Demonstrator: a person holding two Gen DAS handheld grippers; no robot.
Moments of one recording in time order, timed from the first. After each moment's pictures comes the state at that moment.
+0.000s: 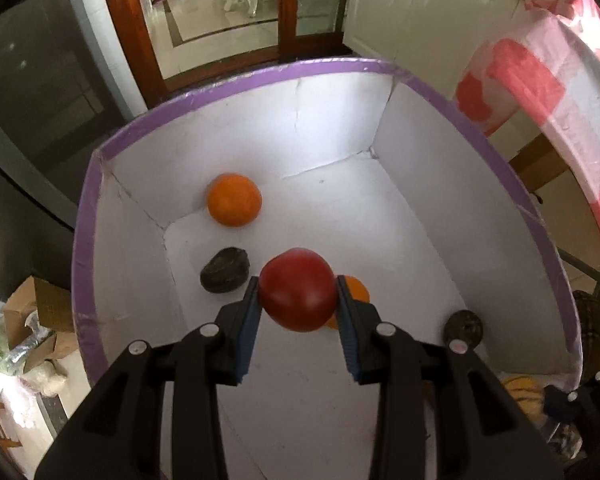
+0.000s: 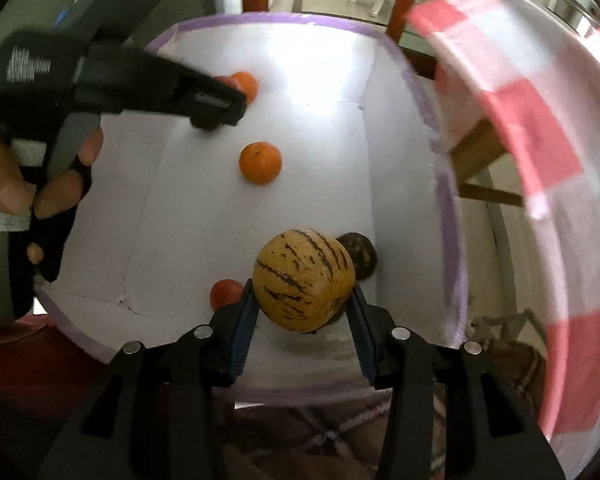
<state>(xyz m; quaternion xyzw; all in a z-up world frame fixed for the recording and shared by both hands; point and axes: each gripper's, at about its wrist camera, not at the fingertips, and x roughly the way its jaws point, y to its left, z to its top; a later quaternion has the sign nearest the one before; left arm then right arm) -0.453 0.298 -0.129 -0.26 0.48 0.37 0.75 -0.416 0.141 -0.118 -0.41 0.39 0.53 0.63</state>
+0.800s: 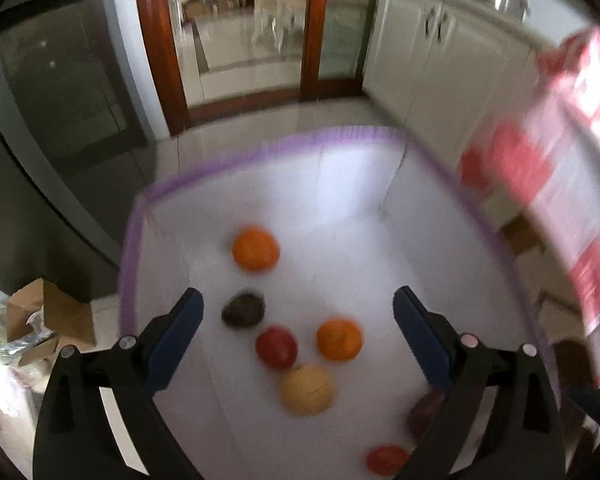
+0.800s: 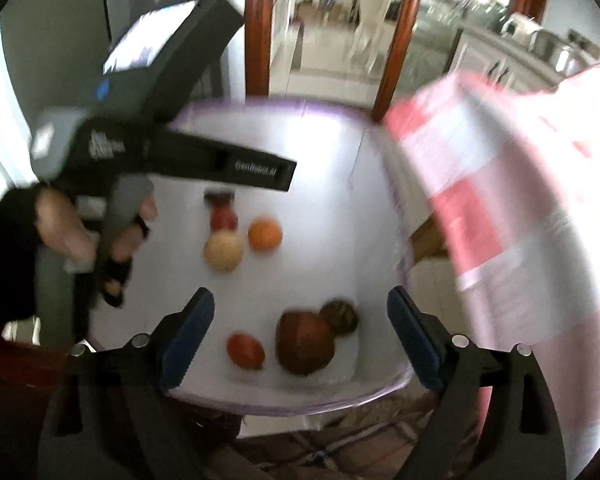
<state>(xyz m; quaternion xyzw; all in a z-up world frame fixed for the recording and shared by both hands) -0.453 0.303 -0.083 -0.25 0.39 0.42 0.78 -0.412 0.119 -0.039 -0.32 0.31 0.57 0.69</state>
